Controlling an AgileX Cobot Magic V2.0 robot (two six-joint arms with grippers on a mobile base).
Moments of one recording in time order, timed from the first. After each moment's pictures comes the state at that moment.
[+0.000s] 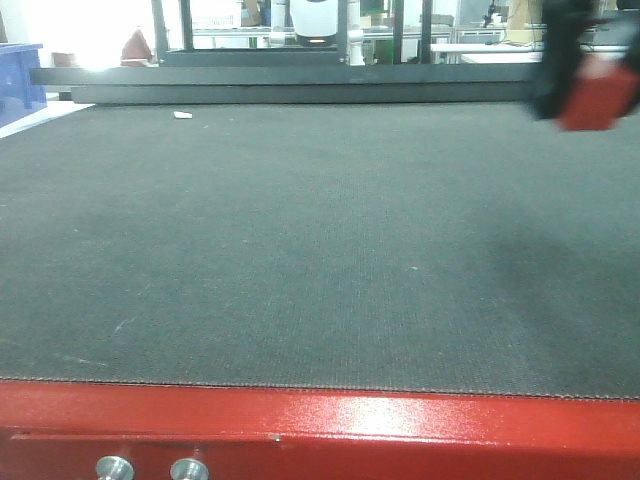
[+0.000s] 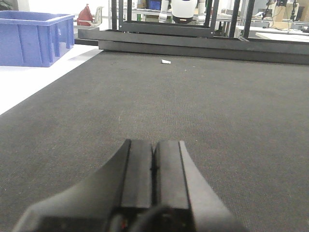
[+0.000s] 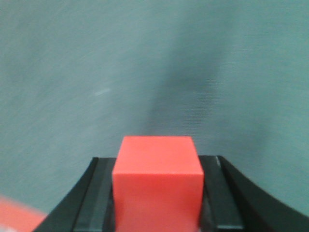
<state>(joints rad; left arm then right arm) -0.05 -0.02 0.03 -0.05 0.03 0.01 0.30 1.32 -1.10 0.01 0.85 0.19</state>
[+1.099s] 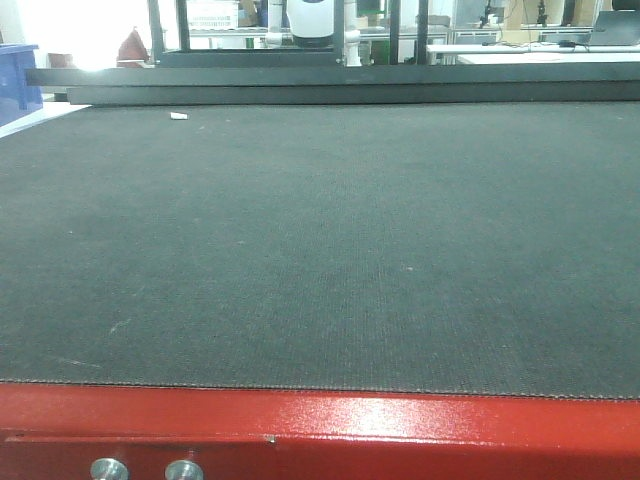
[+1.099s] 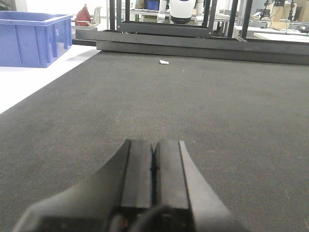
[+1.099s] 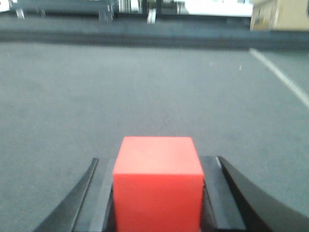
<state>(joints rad) -0.05 -0.02 0.03 -0.05 0.03 0.01 -0.09 0.13 -0.28 0.05 0.31 -0.02</state>
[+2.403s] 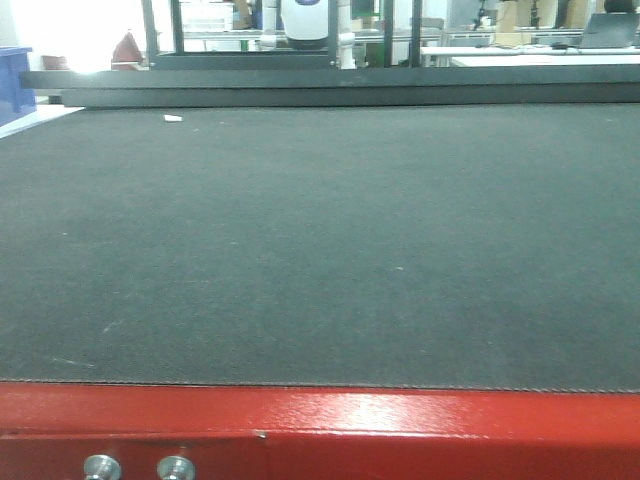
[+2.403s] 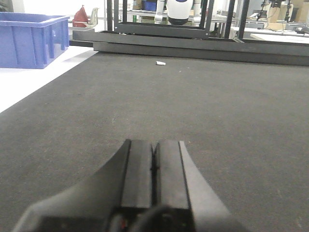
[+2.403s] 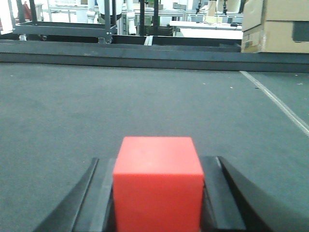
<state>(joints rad) -0.05 -0.02 0.03 -0.05 0.03 0.01 -0.09 0.04 -0.28 0.05 0.34 -0.03</state>
